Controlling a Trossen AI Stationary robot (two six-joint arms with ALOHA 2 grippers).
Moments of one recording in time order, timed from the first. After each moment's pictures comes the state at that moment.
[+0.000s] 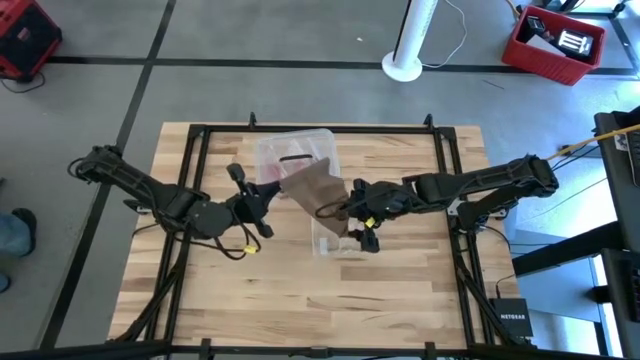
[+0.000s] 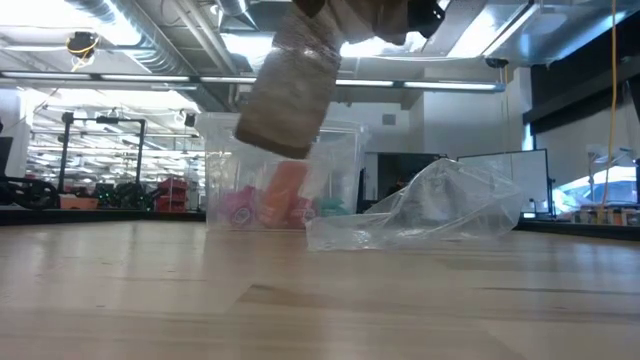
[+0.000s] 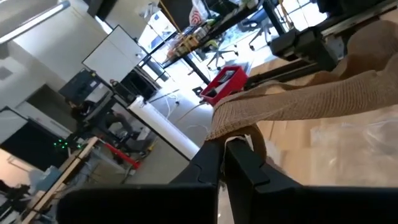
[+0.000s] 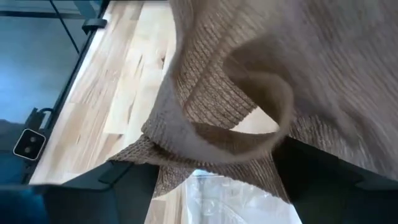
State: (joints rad) left arm -0.47 1.19 1.10 -0.21 -1.14 0.38; right arm 0.18 1.39 1.19 -0.48 0.01 0.10
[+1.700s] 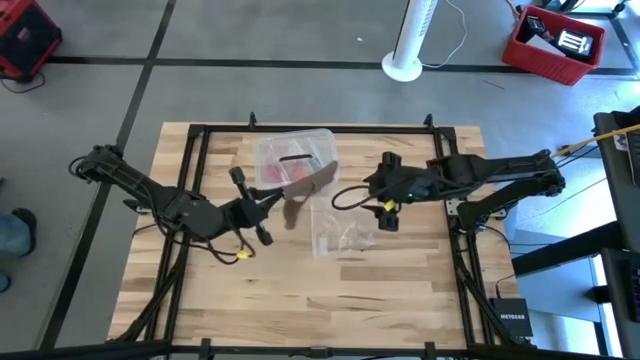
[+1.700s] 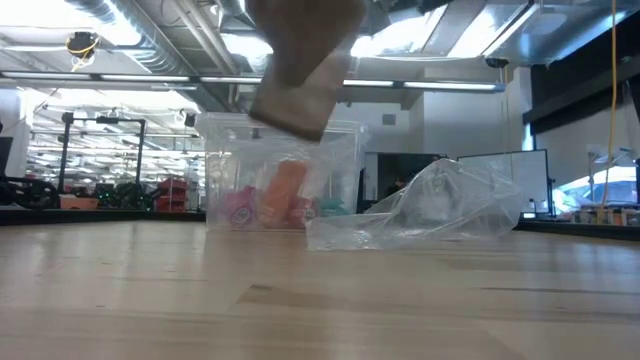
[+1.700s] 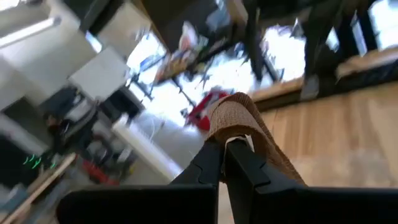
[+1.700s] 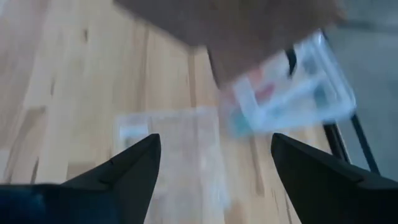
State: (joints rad) left arm -0.51 1.19 1.10 -0.01 -1.05 0.47; right arm 0.18 1.30 1.40 -0.88 0.30 0.04
